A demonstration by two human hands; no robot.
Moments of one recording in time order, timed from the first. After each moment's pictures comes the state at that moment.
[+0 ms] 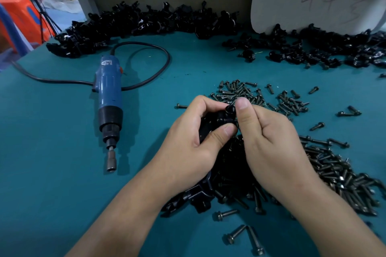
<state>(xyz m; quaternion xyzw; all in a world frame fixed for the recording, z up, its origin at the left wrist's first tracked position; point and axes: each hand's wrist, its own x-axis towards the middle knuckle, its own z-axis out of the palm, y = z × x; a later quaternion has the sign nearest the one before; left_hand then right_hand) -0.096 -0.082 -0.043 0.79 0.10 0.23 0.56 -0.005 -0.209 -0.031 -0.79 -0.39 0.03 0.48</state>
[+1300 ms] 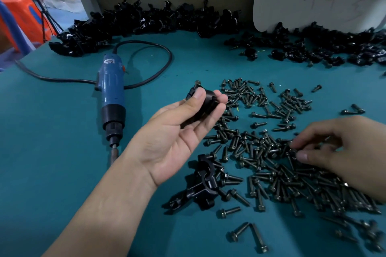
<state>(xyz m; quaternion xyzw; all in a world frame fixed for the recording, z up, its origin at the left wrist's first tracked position) -0.100 -0.060 -0.026 0.29 0.12 0.14 0.94 0.036 -0.288 0.007 -0.93 -0.29 0.11 0.19</state>
